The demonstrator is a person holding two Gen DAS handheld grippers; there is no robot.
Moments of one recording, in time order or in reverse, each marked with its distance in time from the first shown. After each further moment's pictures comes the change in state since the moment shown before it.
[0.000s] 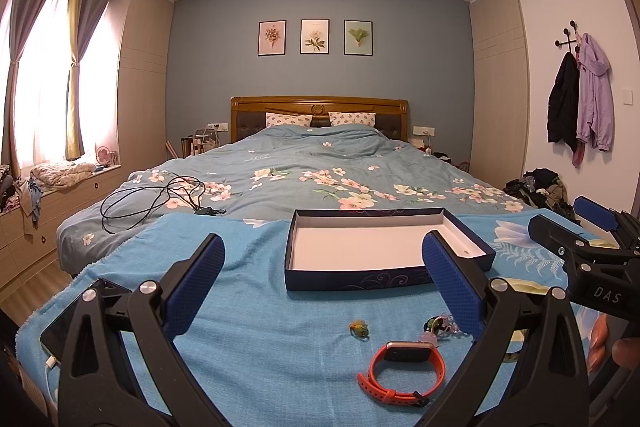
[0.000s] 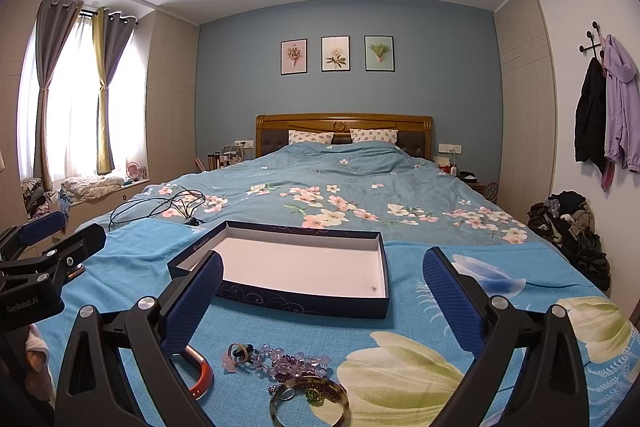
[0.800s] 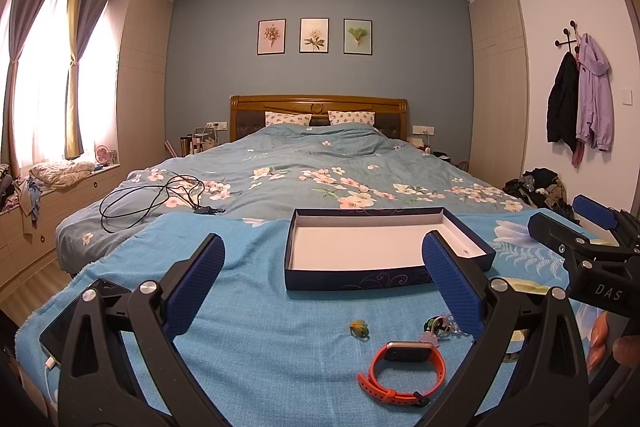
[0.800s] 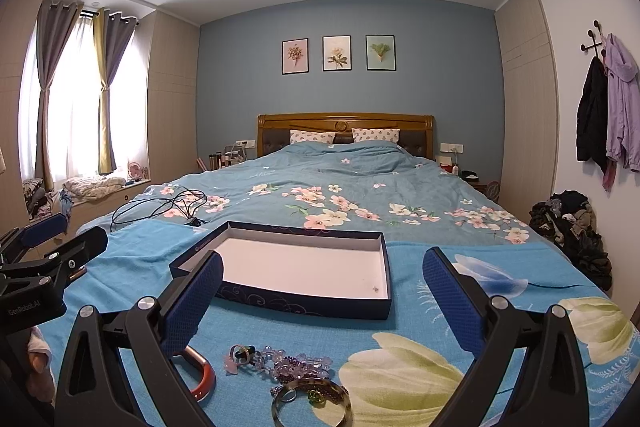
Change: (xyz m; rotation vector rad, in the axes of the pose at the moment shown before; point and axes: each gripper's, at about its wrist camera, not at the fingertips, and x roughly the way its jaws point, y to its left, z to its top) left arm 0.000 0.000 0.000 0.003 0.003 -0.004; right arm 0.002 0.001 0.001 0.002 0.005 0.004
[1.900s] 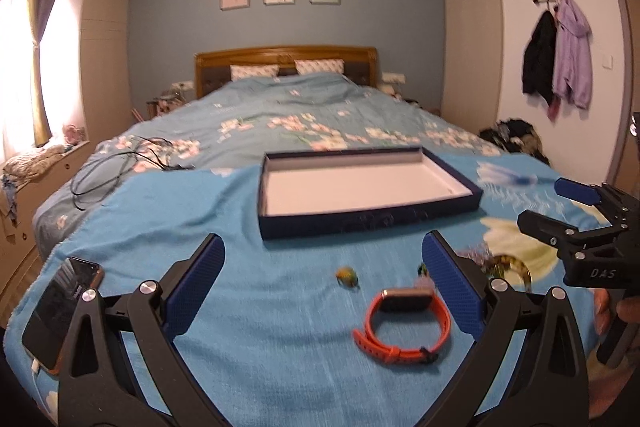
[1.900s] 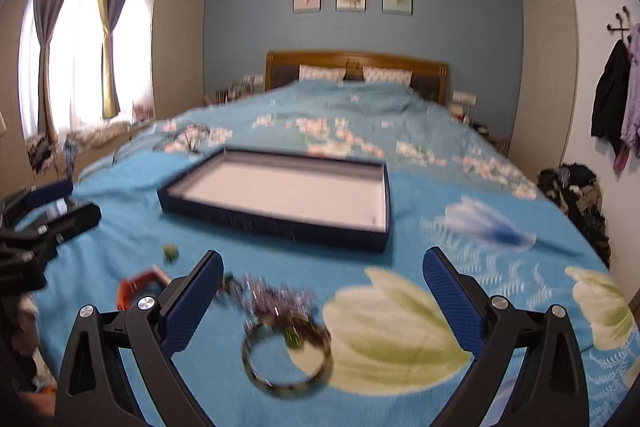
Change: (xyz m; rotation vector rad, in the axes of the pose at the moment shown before) left arm 0.037 0.004 -0.026 0.067 0.206 -0.131; right arm 0.023 -0.014 -0.031 -0.044 0.260 0.032
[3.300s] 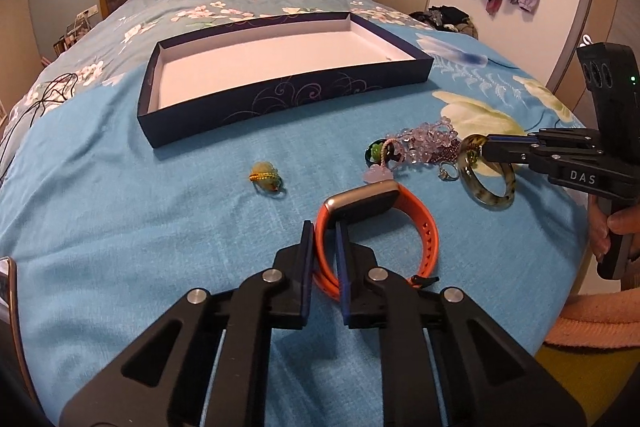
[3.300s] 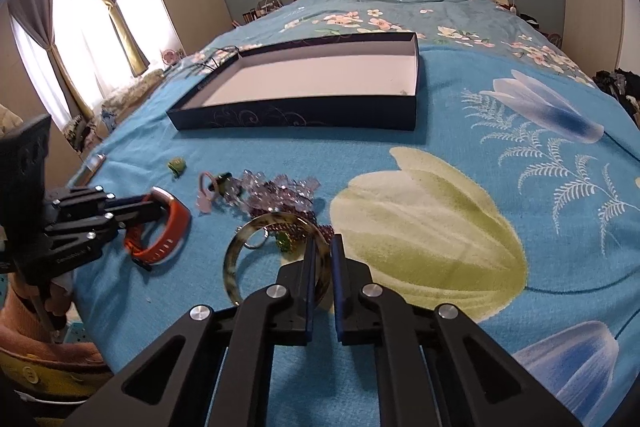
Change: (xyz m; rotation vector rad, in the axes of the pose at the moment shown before) left arm 0.079 -0.022 -0.029 0.095 0.446 -0.299; right arm 0.035 -0.036 -0.031 0.128 0.369 0.251
